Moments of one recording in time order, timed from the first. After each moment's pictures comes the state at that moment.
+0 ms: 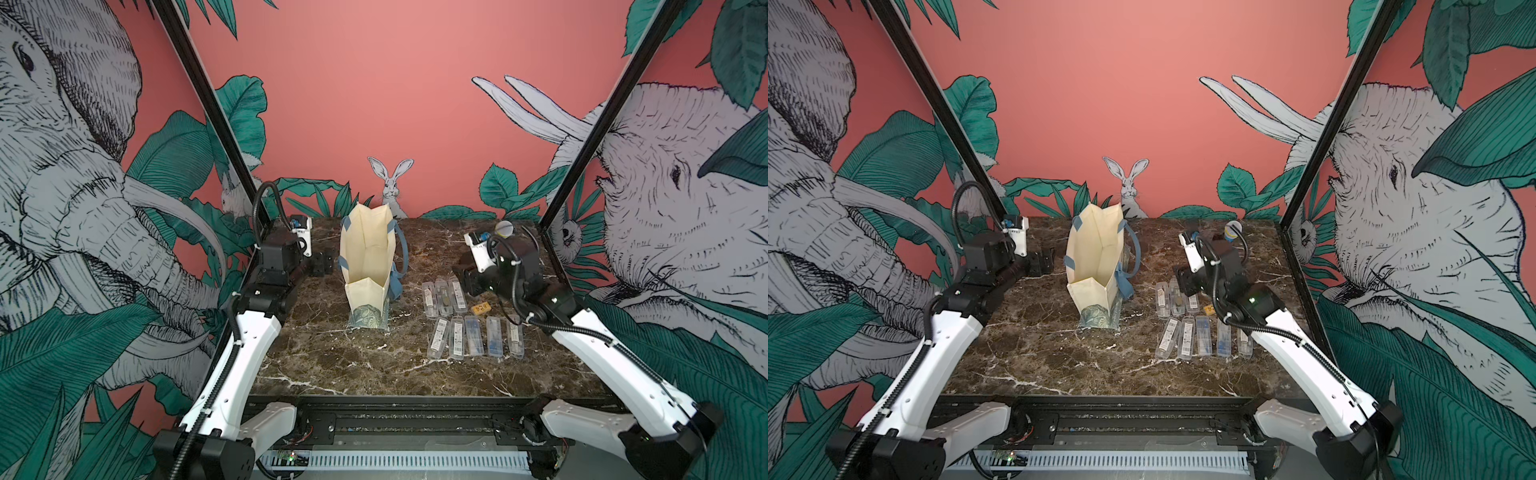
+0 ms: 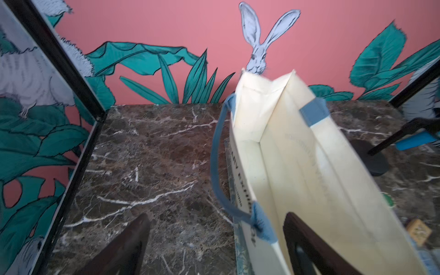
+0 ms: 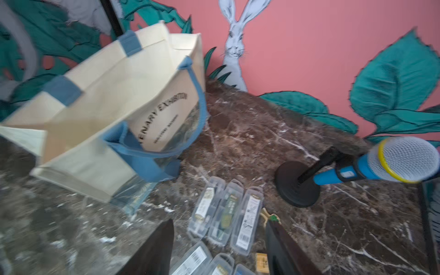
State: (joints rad) left arm -0.18 1.04 1.00 -0.41 -0.01 -0.07; right arm 0.57 1.08 1.04 -0.49 0.13 -0.04
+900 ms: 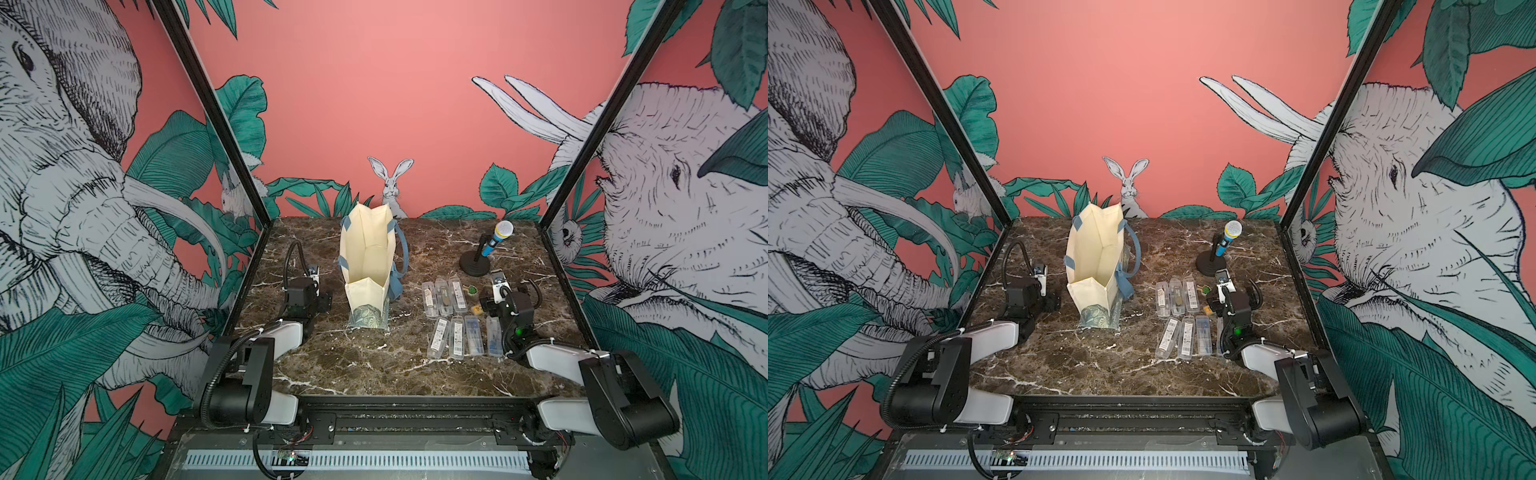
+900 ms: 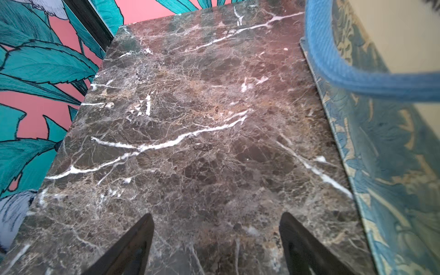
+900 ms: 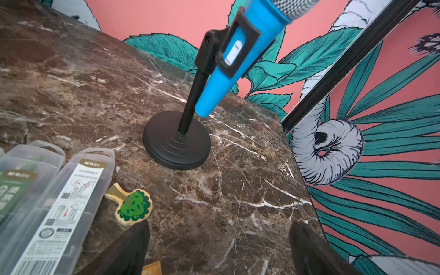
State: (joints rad) left arm -0.09 1.42 0.48 0.40 -0.10 0.12; right arm 0.26 1.32 0.33 0.69 0.34 -0.32
